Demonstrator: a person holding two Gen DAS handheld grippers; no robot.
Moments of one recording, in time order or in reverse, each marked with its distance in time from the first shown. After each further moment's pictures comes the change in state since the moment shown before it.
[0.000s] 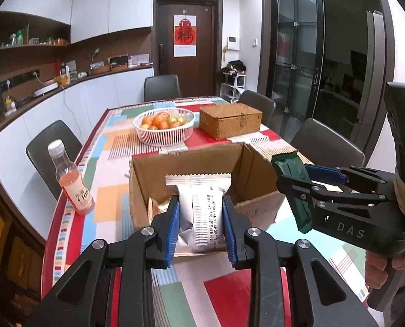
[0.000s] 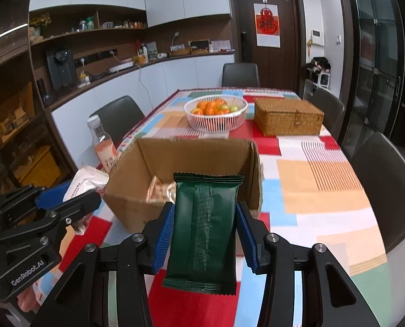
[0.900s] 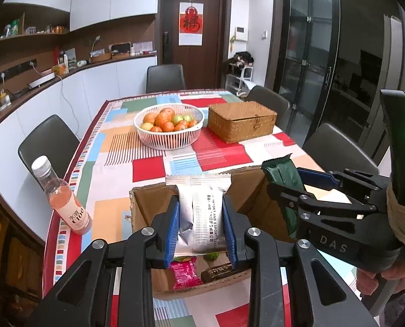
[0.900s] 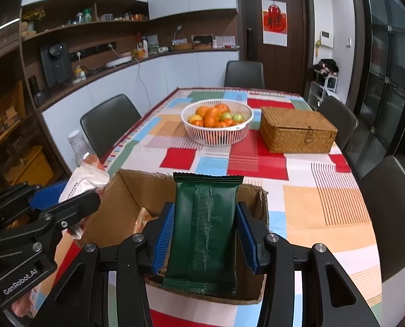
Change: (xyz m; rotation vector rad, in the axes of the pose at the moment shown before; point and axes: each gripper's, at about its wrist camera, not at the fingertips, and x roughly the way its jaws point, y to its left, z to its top) left arm 0.071 0.026 0.053 -0.034 0.082 0.004; right arm 0.074 -0.003 0.062 -0.033 0.066 -0.005
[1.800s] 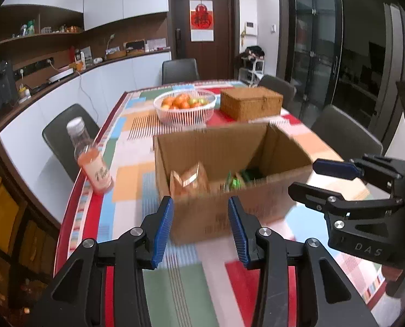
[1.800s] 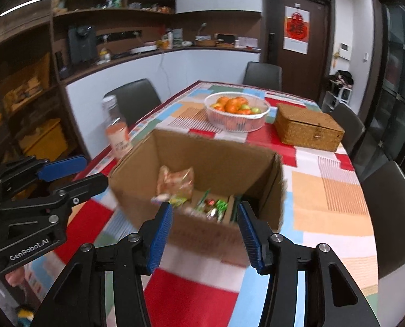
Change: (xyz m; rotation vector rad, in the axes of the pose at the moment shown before) left arm -0.066 -0.009 -0.090 0.009 0.022 0.096; right arm -0.059 0.038 -0.070 -0.144 0.010 0.066
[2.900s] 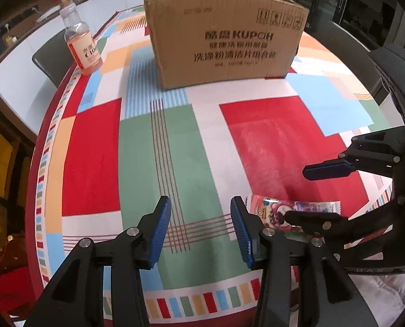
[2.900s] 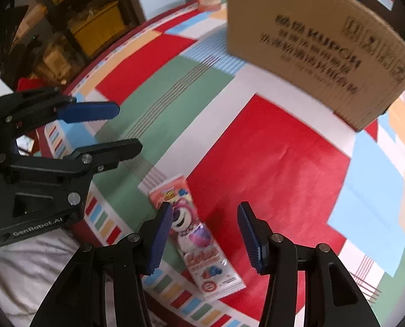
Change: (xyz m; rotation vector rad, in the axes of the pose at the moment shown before) left arm 0.010 -0.012 -0.154 0.004 0.413 -0.016; right arm 0.042 0.081 -0.157 -0.214 0.545 0.271
